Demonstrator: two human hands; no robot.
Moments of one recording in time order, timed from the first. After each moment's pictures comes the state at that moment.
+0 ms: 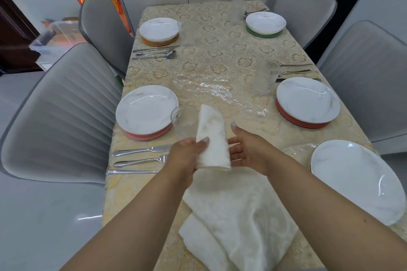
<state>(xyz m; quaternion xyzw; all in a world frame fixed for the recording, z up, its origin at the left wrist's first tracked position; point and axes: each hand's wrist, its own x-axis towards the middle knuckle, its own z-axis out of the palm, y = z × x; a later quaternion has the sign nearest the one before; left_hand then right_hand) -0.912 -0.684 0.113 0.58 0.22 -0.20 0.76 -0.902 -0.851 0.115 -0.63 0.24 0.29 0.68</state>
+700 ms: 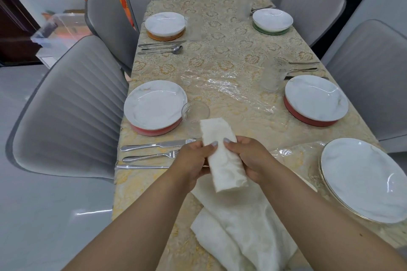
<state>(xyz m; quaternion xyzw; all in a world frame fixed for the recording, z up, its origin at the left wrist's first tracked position) -0.924 -0.658 0.115 0.59 0.17 -0.28 0.73 -0.921 -0.807 0.105 -0.59 0.24 0.20 0.75</state>
